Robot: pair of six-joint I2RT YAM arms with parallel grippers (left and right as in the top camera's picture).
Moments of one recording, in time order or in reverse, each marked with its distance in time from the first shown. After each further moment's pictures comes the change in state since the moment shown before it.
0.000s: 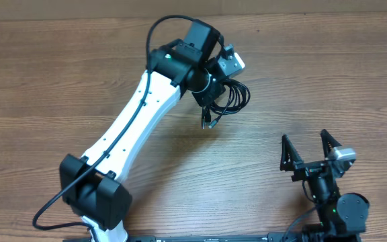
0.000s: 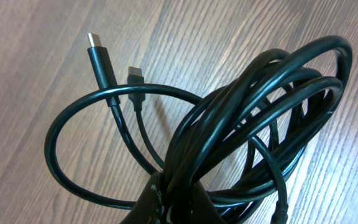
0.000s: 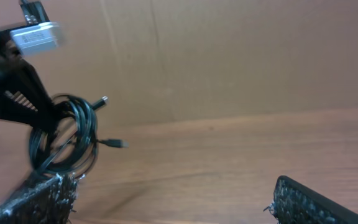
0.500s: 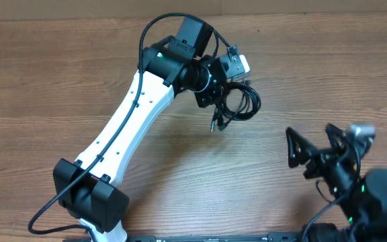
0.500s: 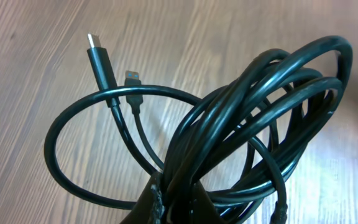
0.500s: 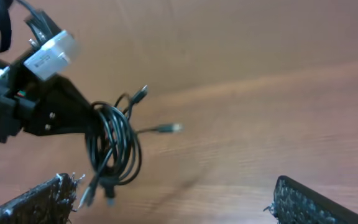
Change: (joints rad) left arm 0.020 -0.020 0.009 0.002 0.287 0.158; right arm 0.000 0.433 0.584 -0.454 -0.112 0.066
